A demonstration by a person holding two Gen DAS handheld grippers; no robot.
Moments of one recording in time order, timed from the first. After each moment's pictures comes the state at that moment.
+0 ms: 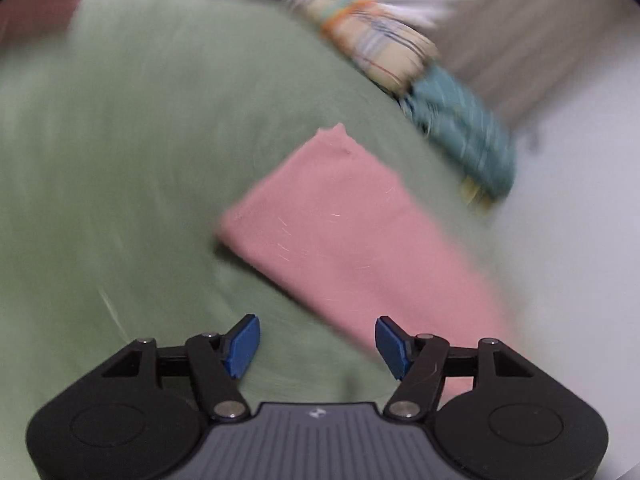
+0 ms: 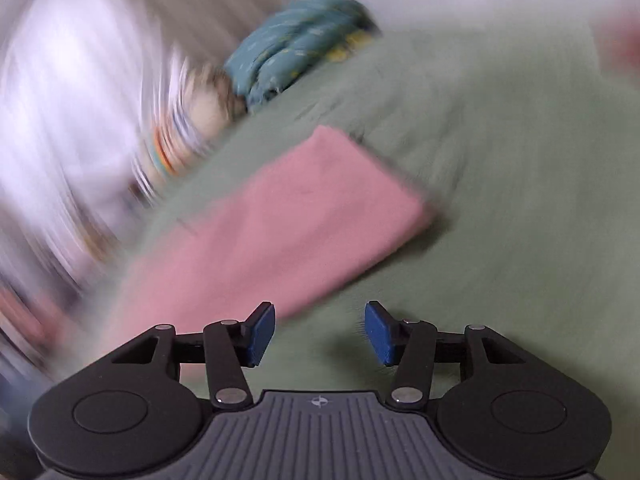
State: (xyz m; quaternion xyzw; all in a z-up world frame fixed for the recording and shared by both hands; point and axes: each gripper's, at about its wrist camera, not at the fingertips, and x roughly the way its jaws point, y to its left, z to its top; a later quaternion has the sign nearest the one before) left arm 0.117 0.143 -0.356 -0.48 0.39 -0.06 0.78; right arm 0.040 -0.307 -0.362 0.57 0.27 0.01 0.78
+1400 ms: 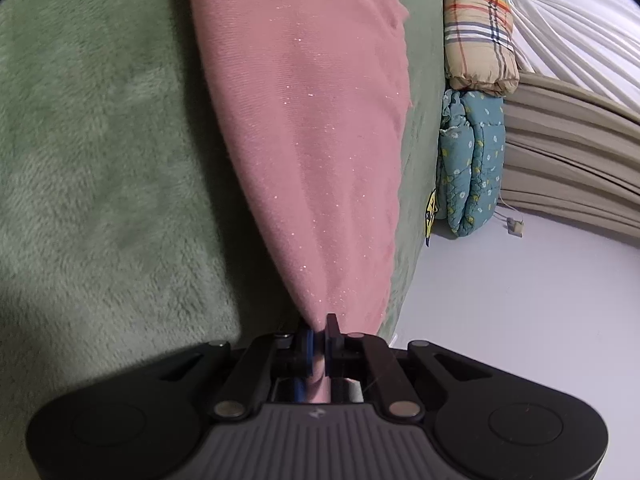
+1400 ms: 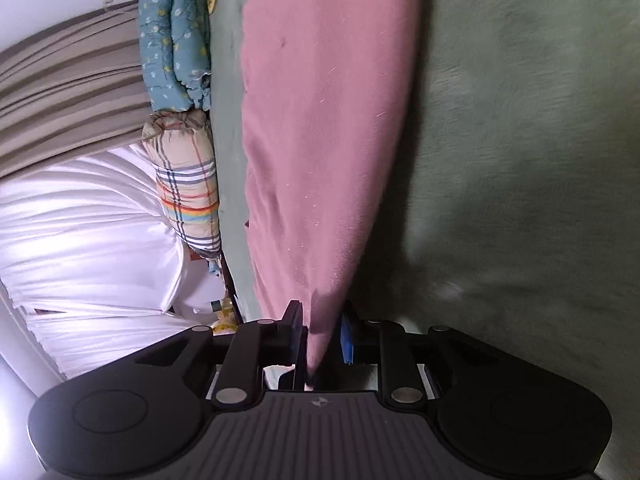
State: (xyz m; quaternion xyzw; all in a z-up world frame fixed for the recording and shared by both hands) left arm 0.186 0.045 -0.416 -0.66 0.43 -0.08 0.61; right arm 0.114 -0.243 -0.401 0.70 0.31 0.00 0.64
